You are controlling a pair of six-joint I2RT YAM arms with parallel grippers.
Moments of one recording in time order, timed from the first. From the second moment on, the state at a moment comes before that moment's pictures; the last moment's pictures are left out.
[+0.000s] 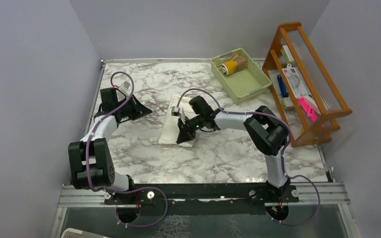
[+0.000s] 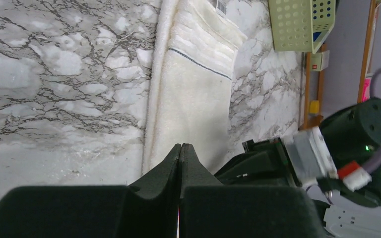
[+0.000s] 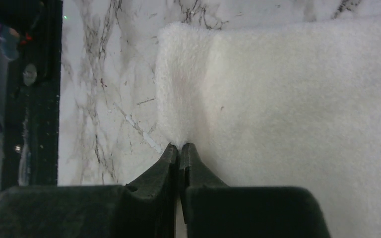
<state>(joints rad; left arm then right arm) 0.16 1.43 0.82 -0.15 0.76 -0.48 0.80 2.03 1.22 -0.01 -0.80 -0.22</state>
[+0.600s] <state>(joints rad) -0.05 1.34 0.67 0.00 0.77 -0.56 0.60 2.30 1.51 -0.27 -1.05 0.16</state>
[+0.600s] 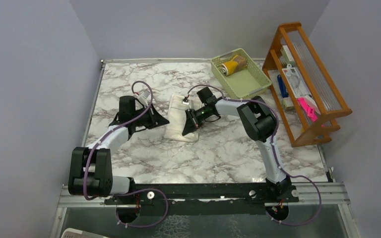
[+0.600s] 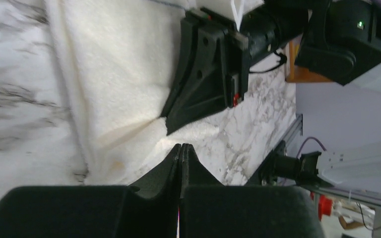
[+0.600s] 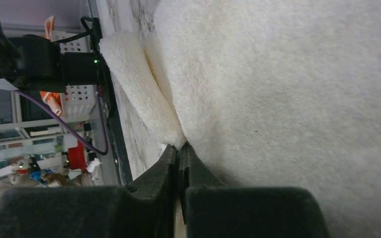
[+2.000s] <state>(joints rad) -0.21 1.60 0.53 0.34 0.51 -0.70 0.73 1.67 0.97 0.20 -0.54 -0.35</state>
